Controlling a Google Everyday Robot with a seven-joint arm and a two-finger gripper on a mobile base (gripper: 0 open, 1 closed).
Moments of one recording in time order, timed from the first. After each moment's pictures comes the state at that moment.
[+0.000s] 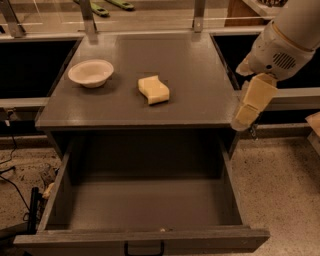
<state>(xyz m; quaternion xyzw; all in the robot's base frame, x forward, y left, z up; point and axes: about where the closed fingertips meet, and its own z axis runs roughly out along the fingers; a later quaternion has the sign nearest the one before) 0.497 -0.176 0.946 -0.58 0.80 0.07 0.16</state>
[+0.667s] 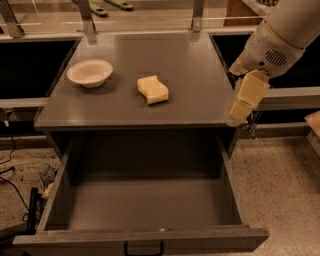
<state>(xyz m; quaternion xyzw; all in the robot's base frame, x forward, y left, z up) 0.510 -0.163 0.943 -0.58 0.79 0.10 0.17</state>
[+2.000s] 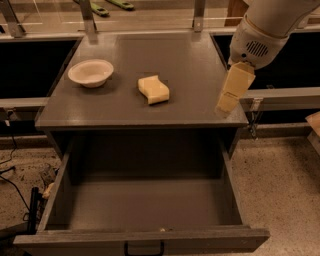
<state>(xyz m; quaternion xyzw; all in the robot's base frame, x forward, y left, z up) 0.531 -0.157 0.947 -0.55 0.82 0.03 0.14</state>
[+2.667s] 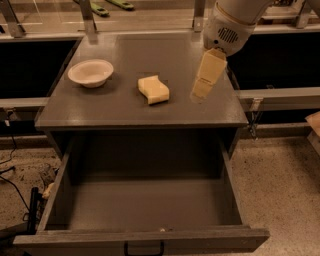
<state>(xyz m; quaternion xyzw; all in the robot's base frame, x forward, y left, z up) 0.562 -0.106 0.958 -0.59 0.79 0.06 0.16</state>
